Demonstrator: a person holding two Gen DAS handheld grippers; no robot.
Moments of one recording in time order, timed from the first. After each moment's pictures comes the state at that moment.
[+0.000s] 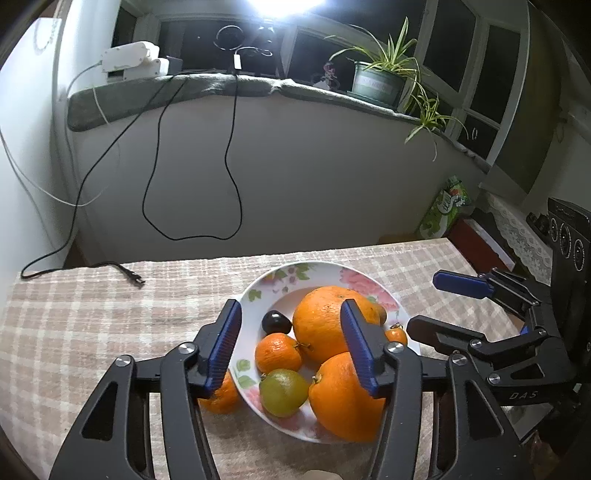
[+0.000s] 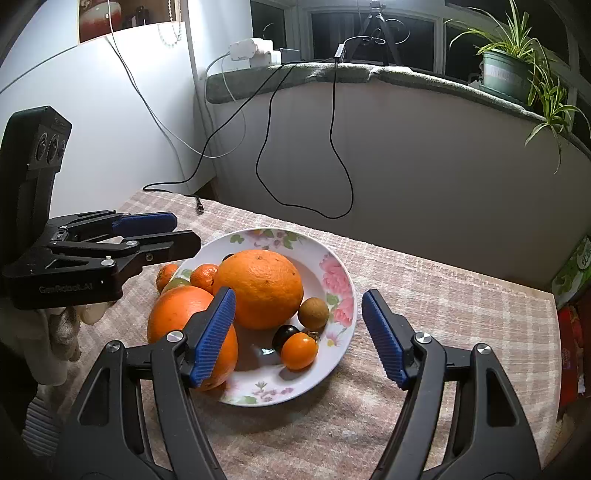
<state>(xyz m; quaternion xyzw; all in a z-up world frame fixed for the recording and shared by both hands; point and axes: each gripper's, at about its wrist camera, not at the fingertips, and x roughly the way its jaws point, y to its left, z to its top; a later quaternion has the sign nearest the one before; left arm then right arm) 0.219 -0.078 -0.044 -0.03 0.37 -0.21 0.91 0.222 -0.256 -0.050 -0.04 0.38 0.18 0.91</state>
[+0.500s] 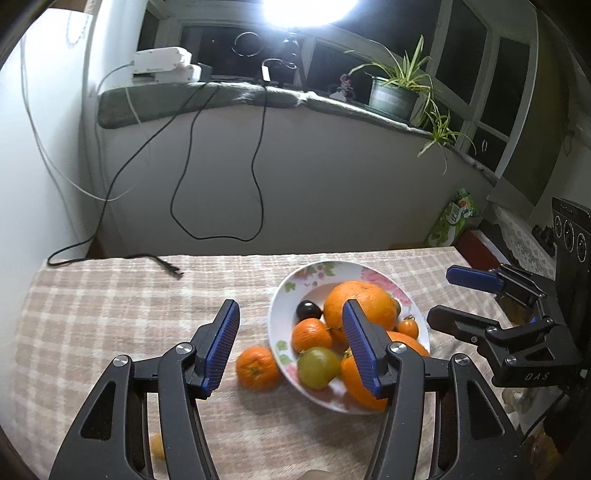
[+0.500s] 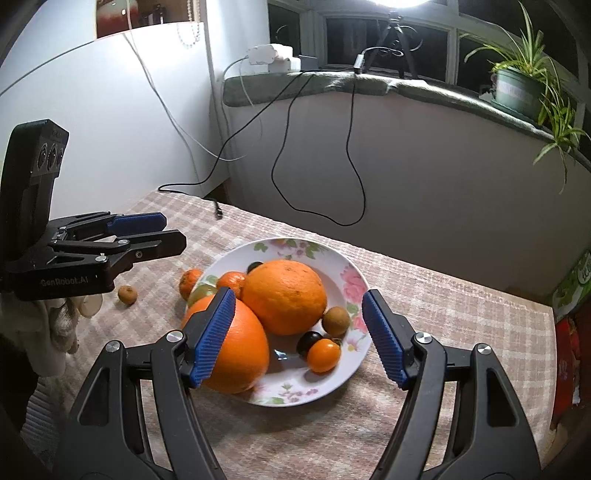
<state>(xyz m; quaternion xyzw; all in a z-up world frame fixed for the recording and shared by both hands) 0.199 -0.040 -0.035 -0.05 0.36 -0.19 0.91 0.213 -0.236 -0.035 -0.06 0.38 0.20 0.90</state>
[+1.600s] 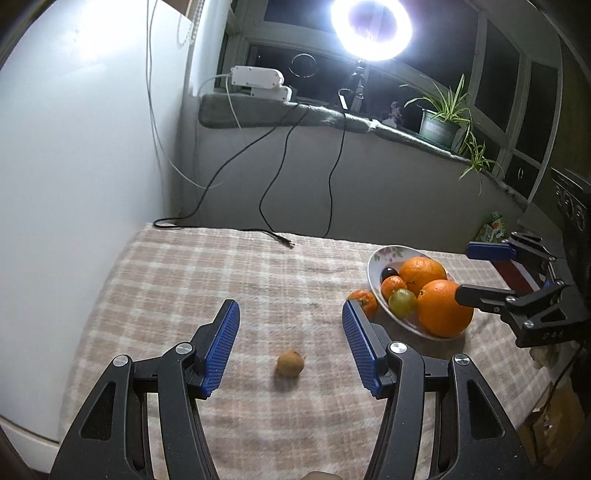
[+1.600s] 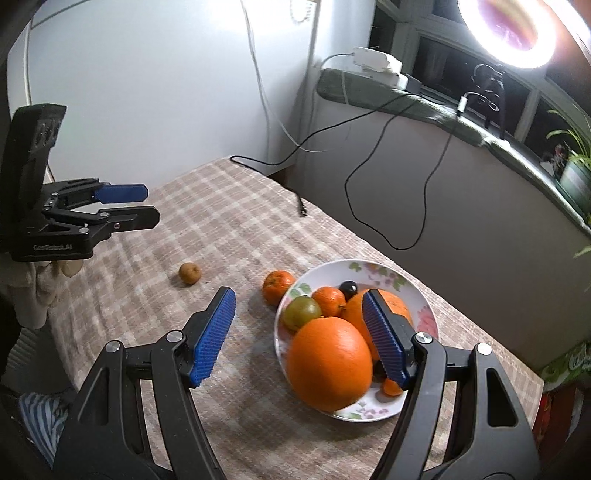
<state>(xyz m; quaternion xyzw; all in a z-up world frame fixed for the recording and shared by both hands) 0.118 0.062 -0.034 -0.07 0.33 -0.10 0.94 0.187 -0.144 -0.019 -0.19 0.37 0.29 0.86</state>
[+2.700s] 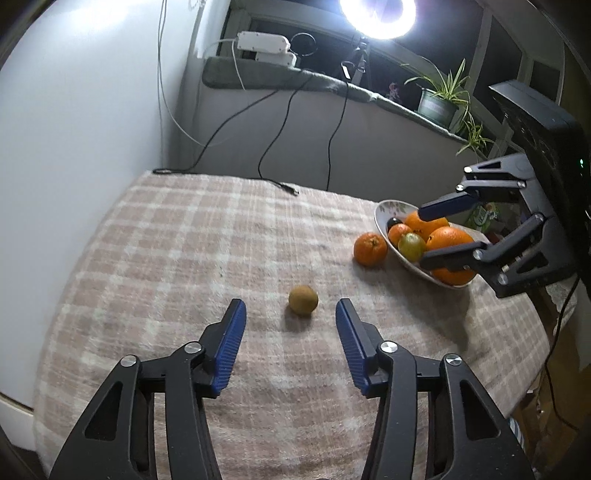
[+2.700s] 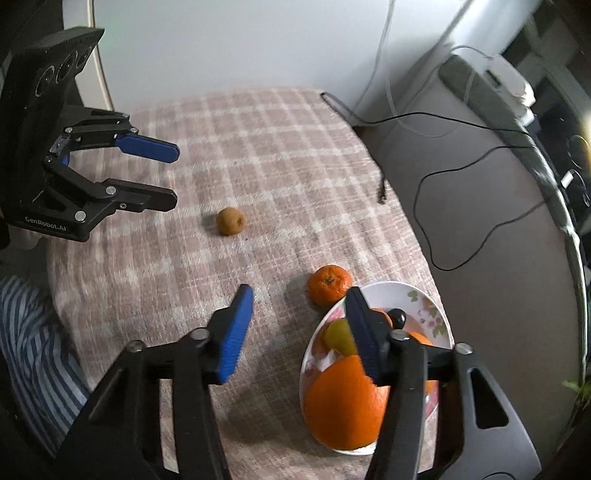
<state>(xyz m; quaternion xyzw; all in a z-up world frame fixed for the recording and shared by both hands) 0.098 0.077 -0.084 -0.09 0.37 -0.13 0.92 0.199 -0.061 -0.053 -0.39 0.42 0.37 0.72</state>
